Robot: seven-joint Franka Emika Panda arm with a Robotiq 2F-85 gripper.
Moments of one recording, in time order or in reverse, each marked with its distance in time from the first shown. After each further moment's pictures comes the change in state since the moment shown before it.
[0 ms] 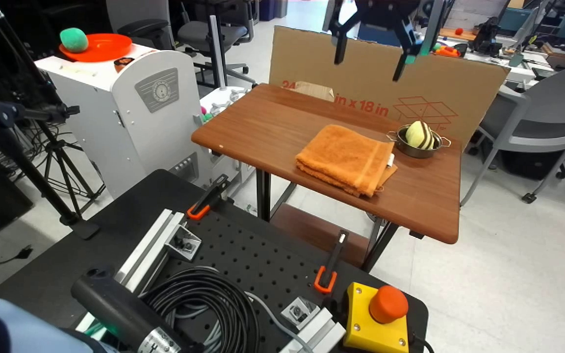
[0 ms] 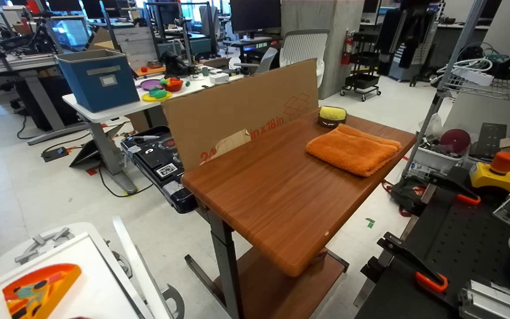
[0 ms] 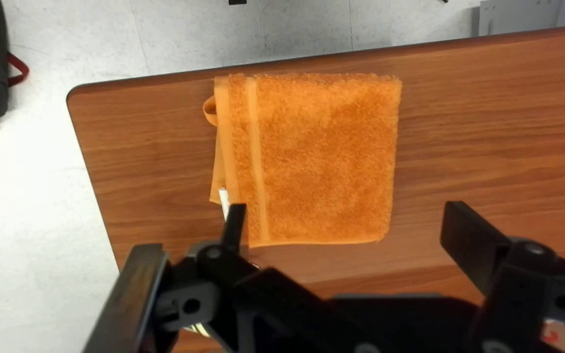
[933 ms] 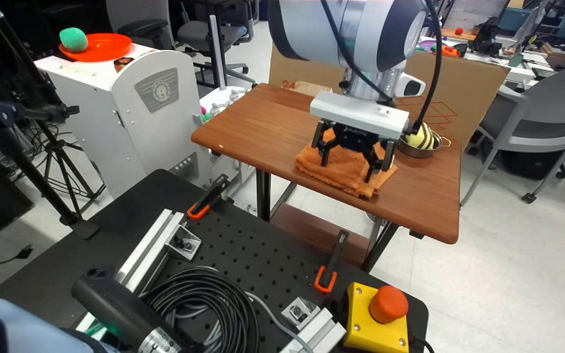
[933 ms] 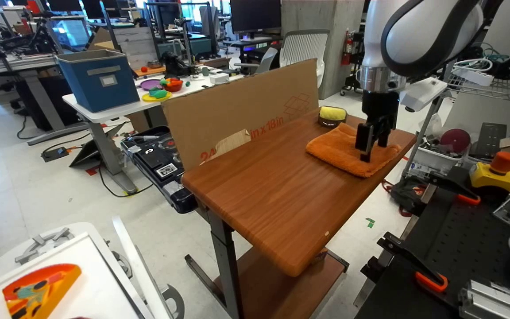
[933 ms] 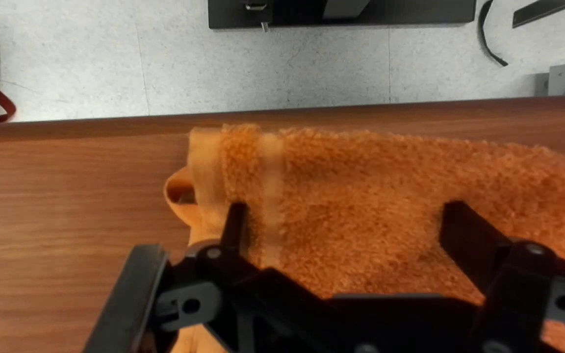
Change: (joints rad) arm -0.007 0.492 -0.001 0.057 -0.081 0.281 0.001
